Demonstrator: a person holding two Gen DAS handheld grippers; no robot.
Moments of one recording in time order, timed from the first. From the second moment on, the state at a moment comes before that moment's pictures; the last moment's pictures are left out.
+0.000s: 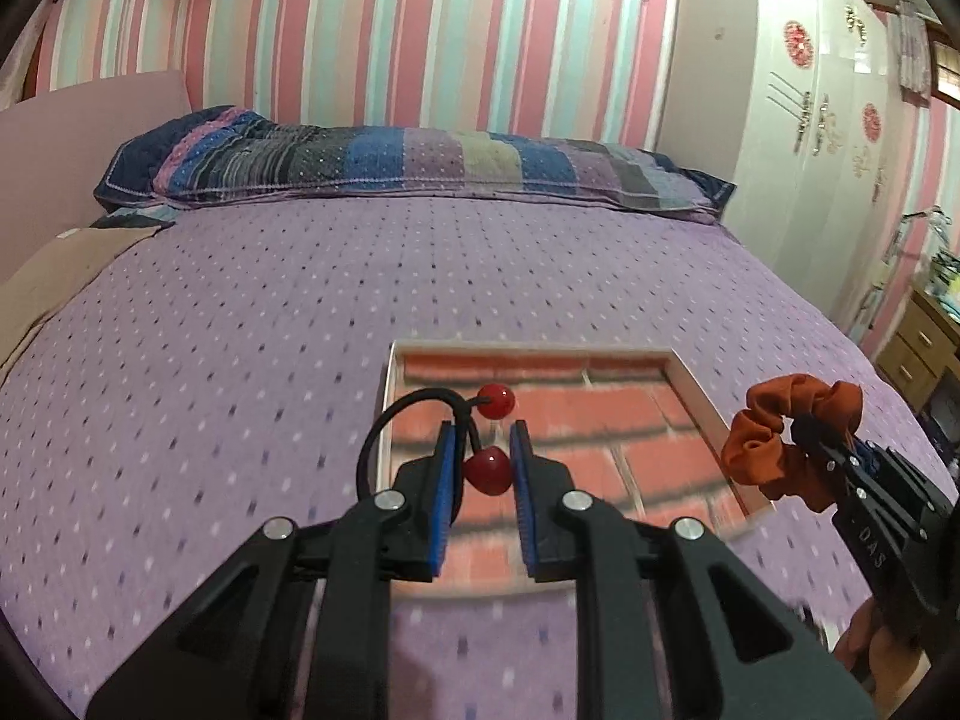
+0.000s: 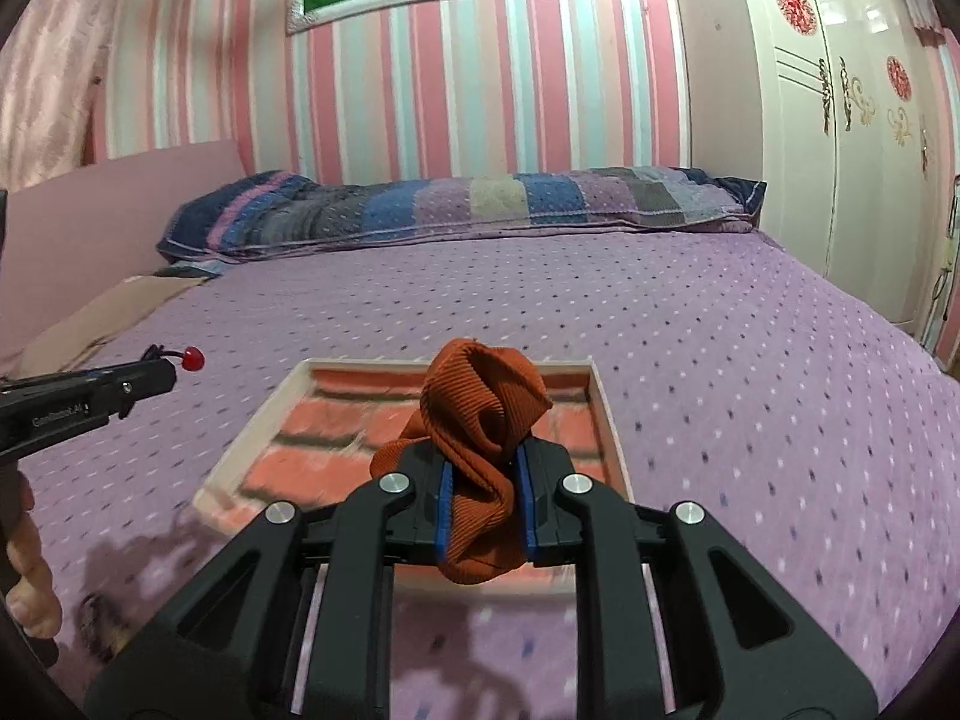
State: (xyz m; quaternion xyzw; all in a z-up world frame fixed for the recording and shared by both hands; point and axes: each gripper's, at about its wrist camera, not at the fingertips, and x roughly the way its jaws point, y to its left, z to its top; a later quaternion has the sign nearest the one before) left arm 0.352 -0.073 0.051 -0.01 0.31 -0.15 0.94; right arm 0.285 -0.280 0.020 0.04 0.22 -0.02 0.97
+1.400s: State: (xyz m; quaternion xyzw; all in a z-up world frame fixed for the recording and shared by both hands) left arm 0.549 -0.134 -0.071 0.05 0.49 -0.08 0.87; right arm 0.519 -0.342 -0.065 0.07 0.46 -0.04 0.88
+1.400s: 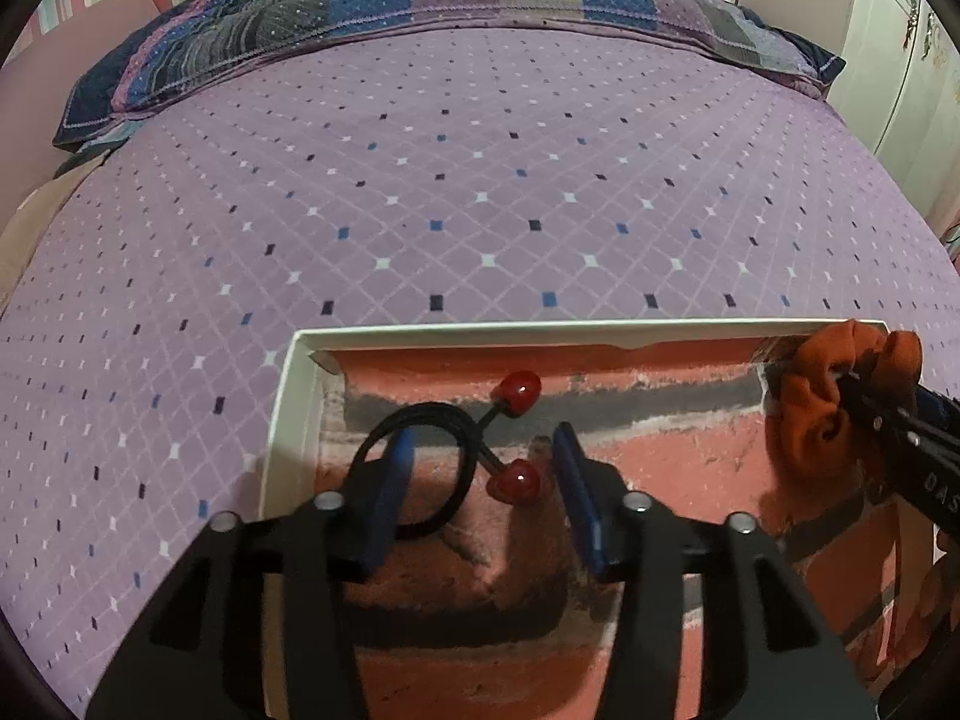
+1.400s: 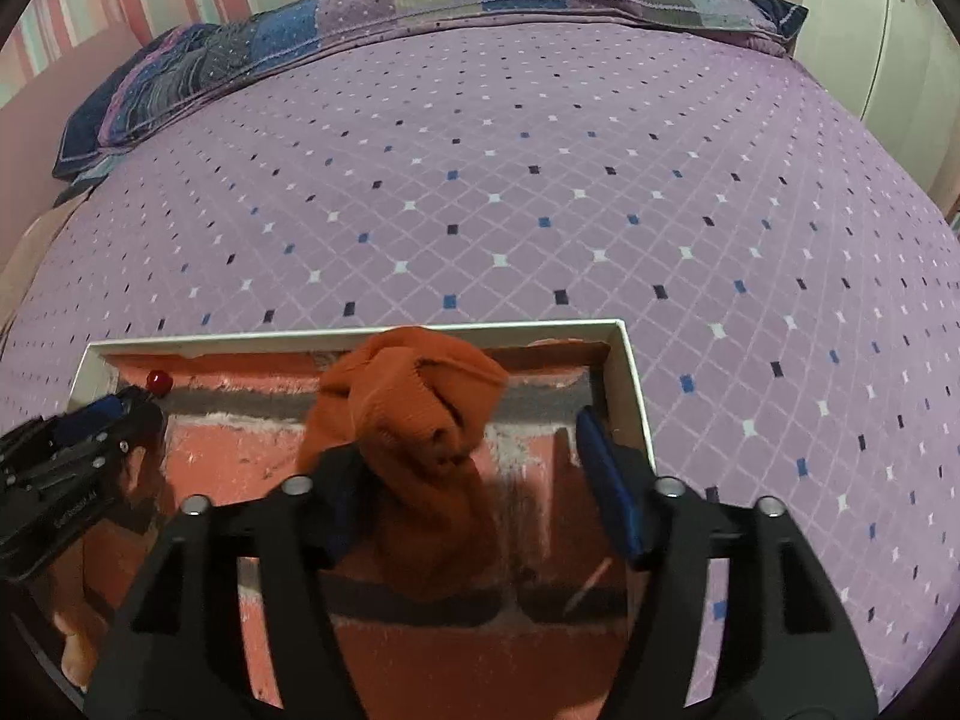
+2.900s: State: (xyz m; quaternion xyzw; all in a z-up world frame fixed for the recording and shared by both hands) left arm 0.232 -0.015 0.047 0.05 0.32 -0.08 0.94; right arm 0.214 -0.295 0.031 0.04 0.33 -0.05 0.94
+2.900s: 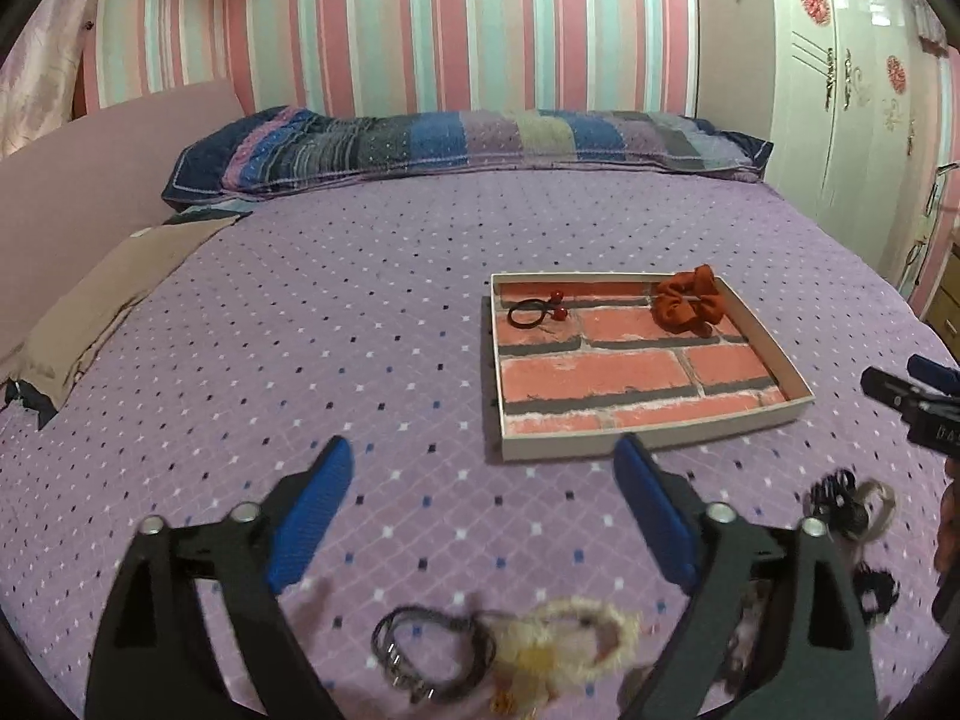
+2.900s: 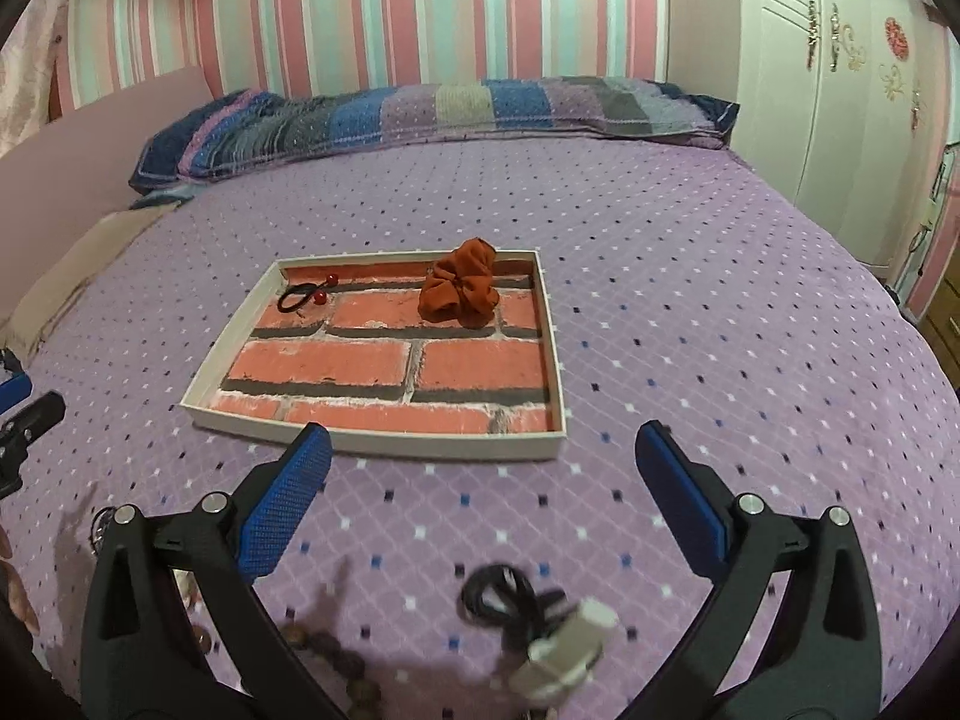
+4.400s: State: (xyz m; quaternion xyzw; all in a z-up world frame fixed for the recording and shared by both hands) left arm 0.109 -0.045 -0.069 0.01 0.38 -0.08 0.92; right arm 0.054 -0.325 -0.078 0.03 0.33 -0.11 0.94
